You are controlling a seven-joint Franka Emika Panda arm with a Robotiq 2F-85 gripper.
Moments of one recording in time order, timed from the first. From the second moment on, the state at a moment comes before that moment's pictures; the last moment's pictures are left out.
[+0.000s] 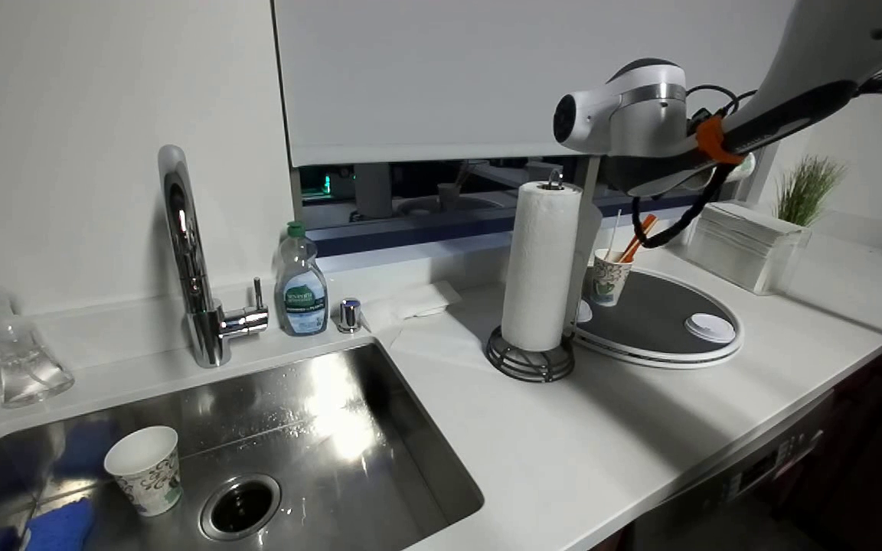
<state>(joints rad) 0.10 0.46 0.01 -1.52 -1.43 1.51 0.92</state>
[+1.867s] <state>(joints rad) 0.20 0.66 0.00 -1.23 -1.76 1.39 0.31</state>
